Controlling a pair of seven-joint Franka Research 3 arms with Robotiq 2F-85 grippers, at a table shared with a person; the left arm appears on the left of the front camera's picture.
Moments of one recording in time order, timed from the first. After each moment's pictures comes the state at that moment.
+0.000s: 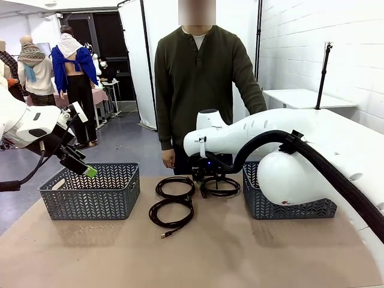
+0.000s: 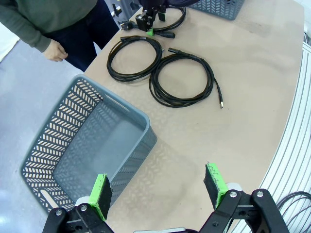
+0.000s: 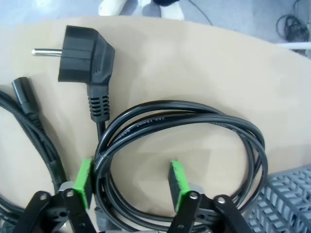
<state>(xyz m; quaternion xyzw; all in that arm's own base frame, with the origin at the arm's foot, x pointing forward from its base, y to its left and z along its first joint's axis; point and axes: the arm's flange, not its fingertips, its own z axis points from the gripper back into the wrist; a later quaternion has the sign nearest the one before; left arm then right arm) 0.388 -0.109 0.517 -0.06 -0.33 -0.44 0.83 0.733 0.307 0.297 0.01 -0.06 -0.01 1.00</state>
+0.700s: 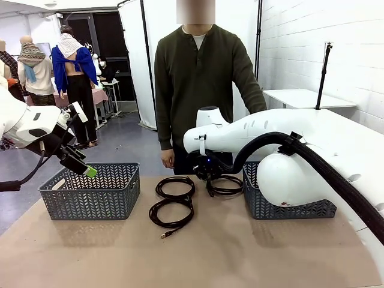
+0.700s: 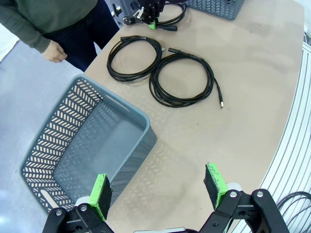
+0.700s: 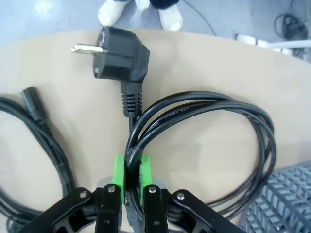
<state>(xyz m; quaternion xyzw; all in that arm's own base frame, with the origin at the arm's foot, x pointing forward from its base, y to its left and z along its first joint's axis) 0.388 -0.109 0.517 -0.06 -0.33 -0.44 0.83 0.737 0.308 0.309 0.01 -0.07 -0.02 1.00</state>
